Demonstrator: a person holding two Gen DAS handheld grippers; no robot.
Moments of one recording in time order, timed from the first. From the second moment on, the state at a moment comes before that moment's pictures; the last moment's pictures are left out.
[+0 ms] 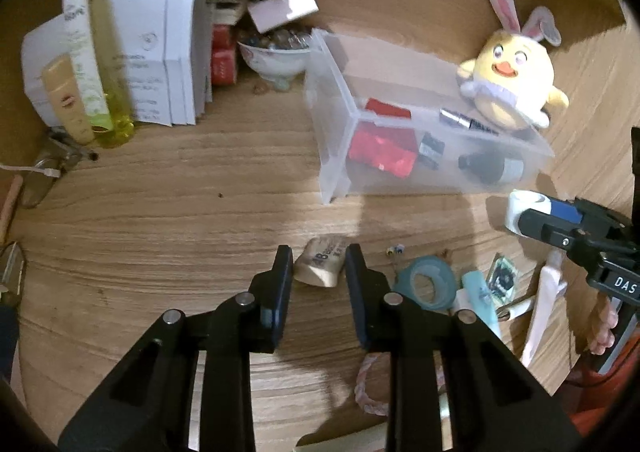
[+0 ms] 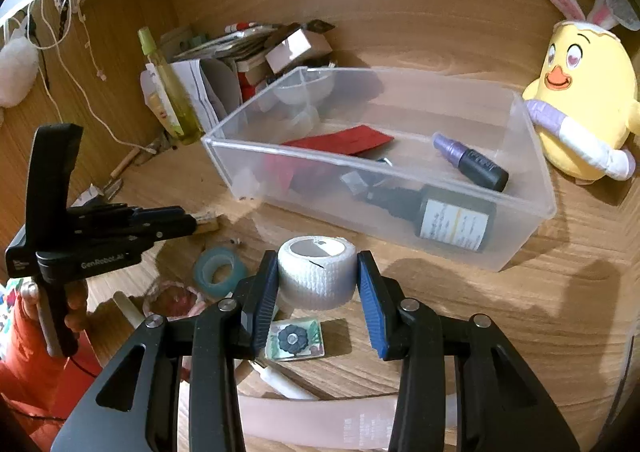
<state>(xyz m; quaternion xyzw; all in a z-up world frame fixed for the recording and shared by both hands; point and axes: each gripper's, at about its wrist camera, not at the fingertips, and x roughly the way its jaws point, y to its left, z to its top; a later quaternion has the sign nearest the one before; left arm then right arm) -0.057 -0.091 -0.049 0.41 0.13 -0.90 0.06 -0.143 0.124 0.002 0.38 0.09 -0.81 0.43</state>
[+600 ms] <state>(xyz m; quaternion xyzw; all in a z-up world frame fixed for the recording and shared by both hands) -0.069 -0.069 0.016 0.34 0.11 -0.93 0.02 -0.157 0.135 0.052 0.31 0.07 -0.84 0.43</state>
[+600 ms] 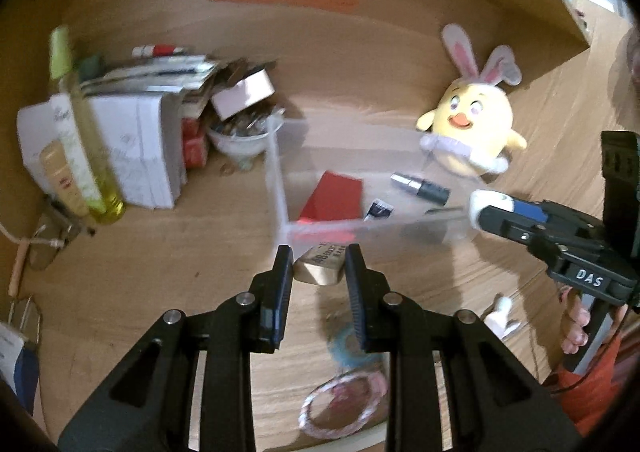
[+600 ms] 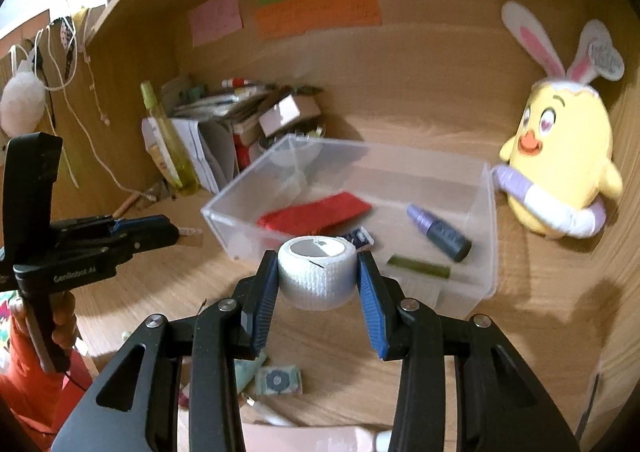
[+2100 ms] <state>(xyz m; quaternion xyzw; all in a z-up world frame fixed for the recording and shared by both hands) -0.189 -0.063 -0.007 0.39 0.12 -0.91 -0.03 -0.253 0.090 0.004 0.38 0.12 -0.84 0.37</state>
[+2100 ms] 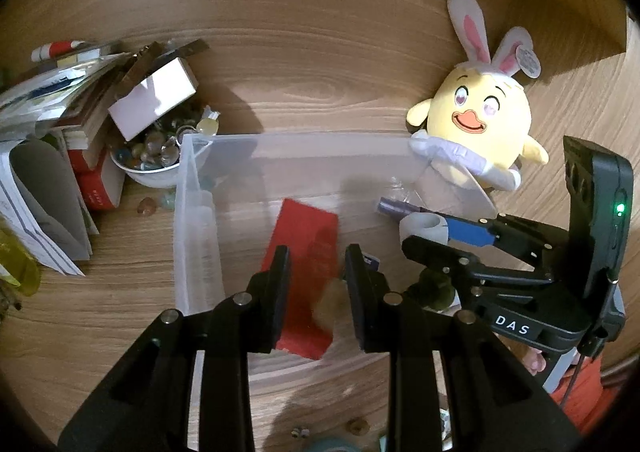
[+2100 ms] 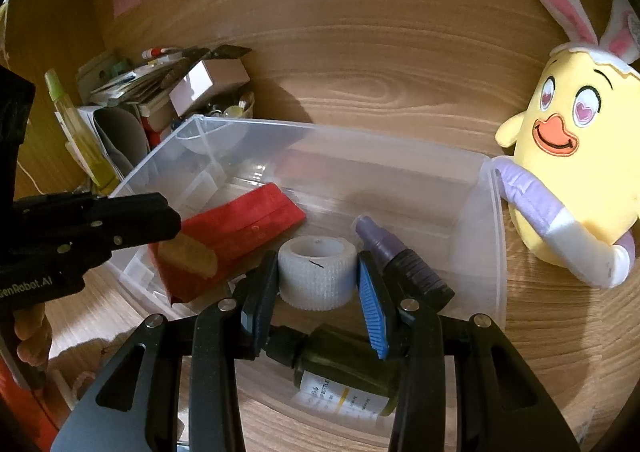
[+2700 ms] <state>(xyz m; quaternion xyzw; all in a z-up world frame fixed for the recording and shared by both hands) -0.159 -0.062 0.018 0.36 0.10 -0.93 0.00 -0.238 0.101 0.030 0.35 0.11 -0.86 0.36</state>
